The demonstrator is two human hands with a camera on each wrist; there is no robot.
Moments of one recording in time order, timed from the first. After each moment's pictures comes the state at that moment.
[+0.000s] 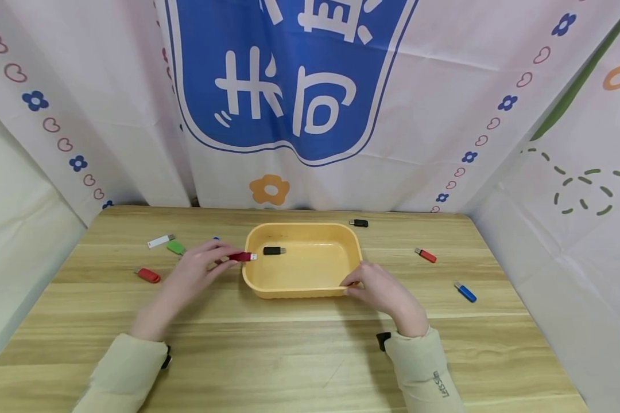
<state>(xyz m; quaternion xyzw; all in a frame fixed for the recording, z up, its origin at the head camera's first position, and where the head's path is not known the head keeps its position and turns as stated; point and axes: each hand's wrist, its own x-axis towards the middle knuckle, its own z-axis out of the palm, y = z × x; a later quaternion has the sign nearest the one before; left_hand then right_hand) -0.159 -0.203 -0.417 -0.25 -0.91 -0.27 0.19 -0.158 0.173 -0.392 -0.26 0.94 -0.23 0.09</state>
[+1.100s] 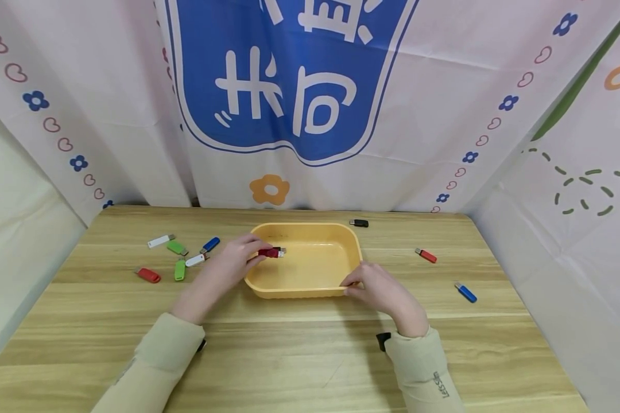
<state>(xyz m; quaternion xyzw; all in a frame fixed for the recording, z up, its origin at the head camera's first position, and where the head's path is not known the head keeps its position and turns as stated) -0.182 -0.148 -0.413 -0.26 -0.94 -0.20 0.13 -0.157 0.174 -0.392 -0.26 0.93 -0.23 0.09</state>
